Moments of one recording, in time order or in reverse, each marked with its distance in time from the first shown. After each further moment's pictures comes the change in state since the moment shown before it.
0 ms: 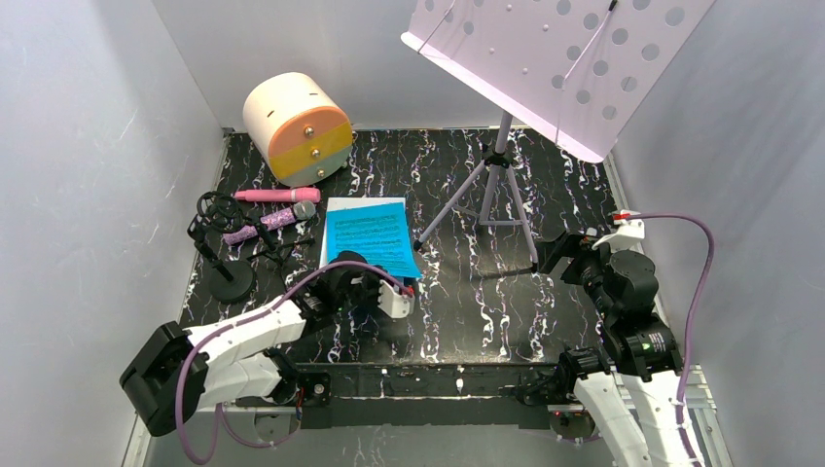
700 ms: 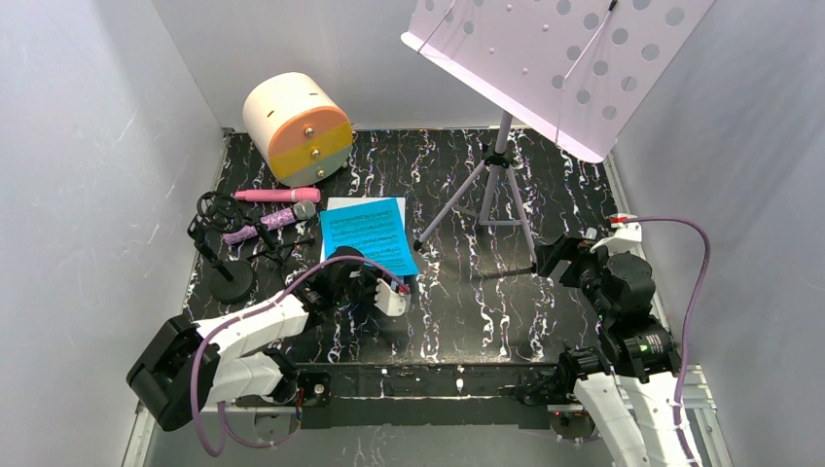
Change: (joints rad) left arm 0.079 0.063 0.000 -0.003 0.082 0.051; right arm 0.000 -0.021 -0.034 0.001 0.000 -0.002
